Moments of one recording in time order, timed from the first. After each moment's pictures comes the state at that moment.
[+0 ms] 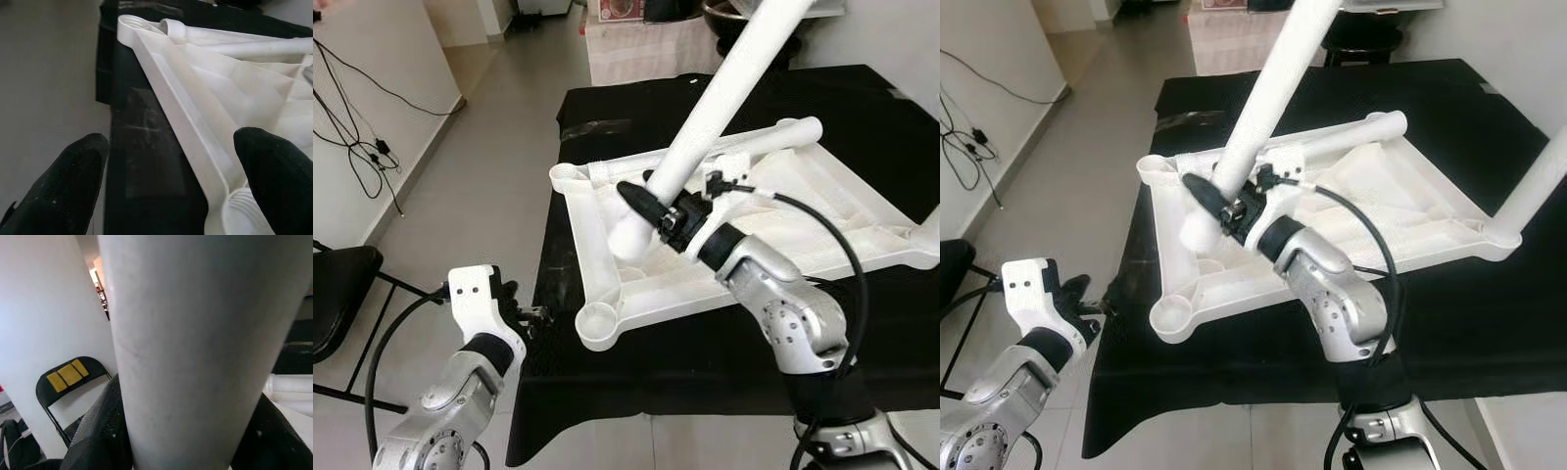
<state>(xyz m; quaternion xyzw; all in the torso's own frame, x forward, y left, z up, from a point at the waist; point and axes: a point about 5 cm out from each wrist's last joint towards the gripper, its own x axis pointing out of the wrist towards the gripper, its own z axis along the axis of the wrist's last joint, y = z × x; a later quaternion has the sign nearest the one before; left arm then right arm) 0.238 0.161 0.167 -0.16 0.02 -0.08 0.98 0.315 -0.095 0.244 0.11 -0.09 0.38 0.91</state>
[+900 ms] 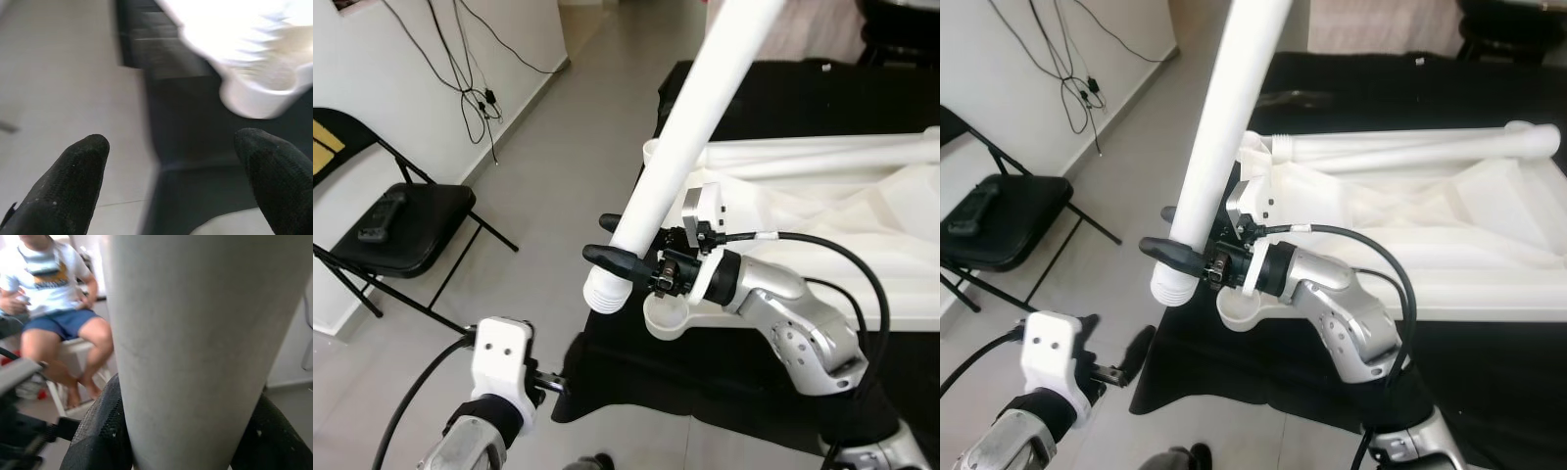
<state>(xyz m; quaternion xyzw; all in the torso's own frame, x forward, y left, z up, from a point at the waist) 0.182 0.129 0.152 -0.01 0.05 -0.21 0.98 0.290 -0.092 0.233 -0.01 -0.08 0.57 0.82</state>
